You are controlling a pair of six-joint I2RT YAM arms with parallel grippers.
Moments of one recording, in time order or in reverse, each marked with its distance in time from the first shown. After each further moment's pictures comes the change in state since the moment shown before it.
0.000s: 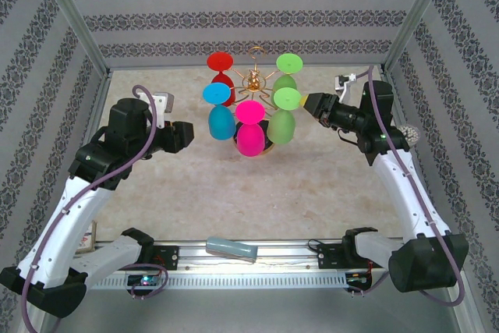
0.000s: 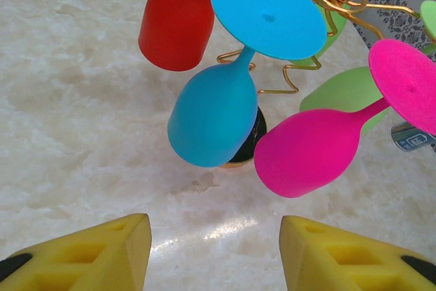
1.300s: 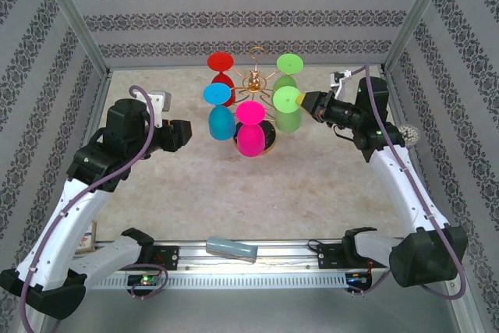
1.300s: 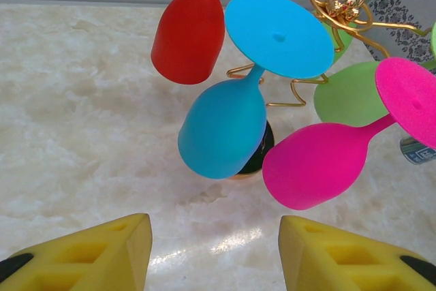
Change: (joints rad) left arm -0.001 -0.011 -0.001 0.021 -0.035 0.004; right arm 0.034 0.030 0.023 0.041 -0.001 0.049
